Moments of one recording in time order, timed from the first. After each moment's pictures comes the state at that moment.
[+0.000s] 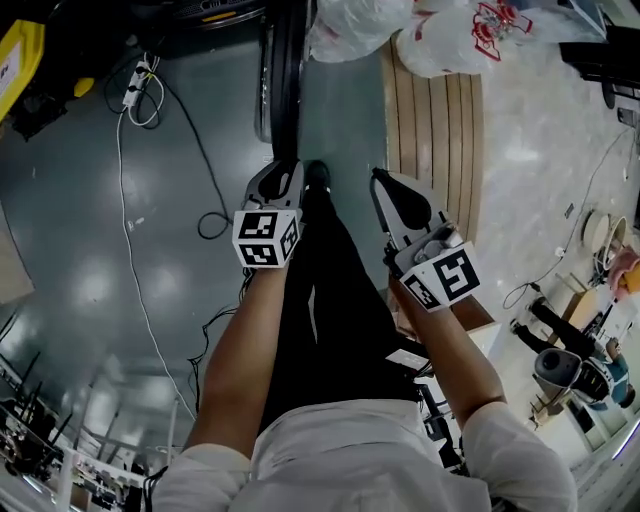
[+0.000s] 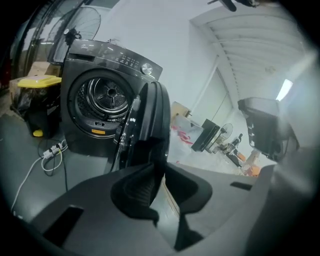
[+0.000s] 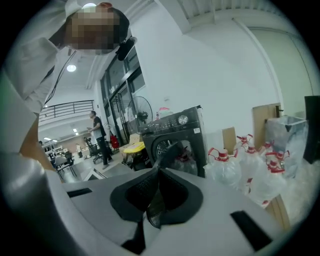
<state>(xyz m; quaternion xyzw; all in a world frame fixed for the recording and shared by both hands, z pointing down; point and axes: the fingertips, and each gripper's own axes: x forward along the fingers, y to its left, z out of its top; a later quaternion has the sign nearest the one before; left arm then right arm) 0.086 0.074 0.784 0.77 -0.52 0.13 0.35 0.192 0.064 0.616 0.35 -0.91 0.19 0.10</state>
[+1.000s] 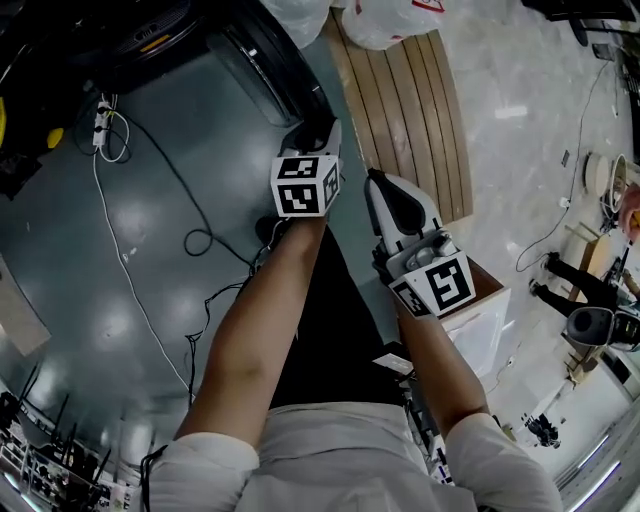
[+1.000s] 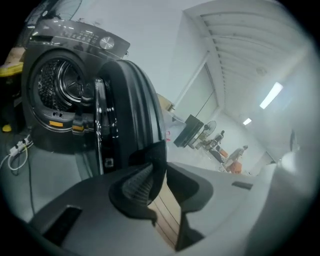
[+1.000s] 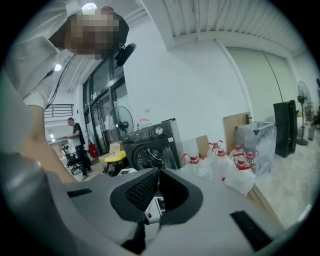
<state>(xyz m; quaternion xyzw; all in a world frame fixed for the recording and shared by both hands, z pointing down) 0.282 0.030 0.787 0.81 -0.43 0.13 0.37 0.301 0.111 0.605 0.48 -0.86 0.17 0.06</state>
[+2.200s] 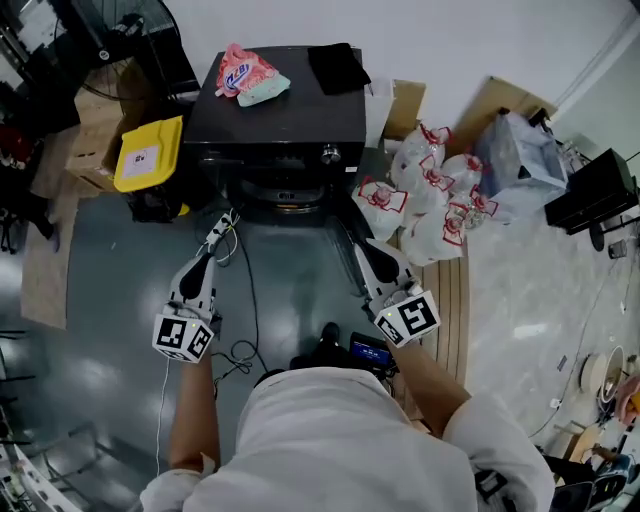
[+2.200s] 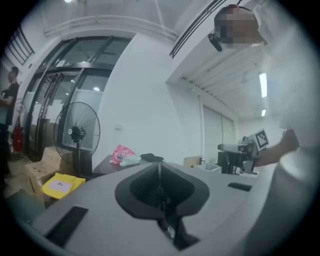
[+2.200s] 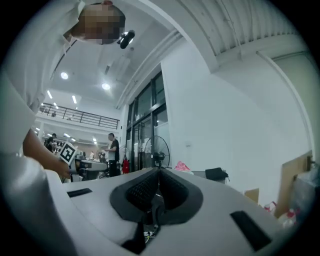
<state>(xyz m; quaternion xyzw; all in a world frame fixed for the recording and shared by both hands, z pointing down) -0.113 0.072 0.327 0.77 -0.64 0.02 0.05 0.152 -0.015 0.299 0.28 -0.96 0.01 -0.05</state>
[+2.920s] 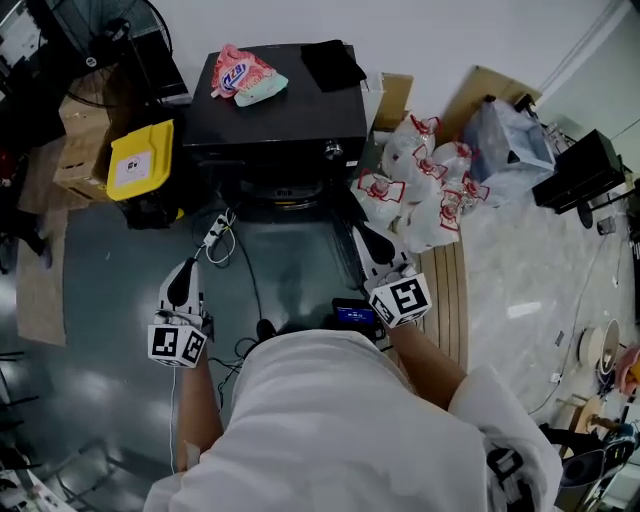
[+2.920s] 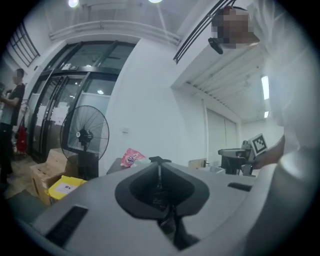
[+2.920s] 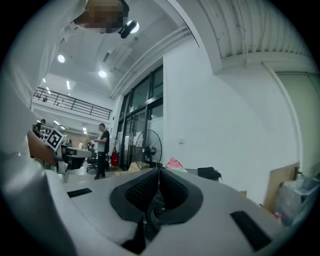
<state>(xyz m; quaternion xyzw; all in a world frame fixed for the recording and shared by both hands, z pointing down) -0.187 0.089 0.308 0.76 -0.65 0.00 0.03 0.105 -0.029 0.303 0.34 -0.94 -0.02 -0.01</state>
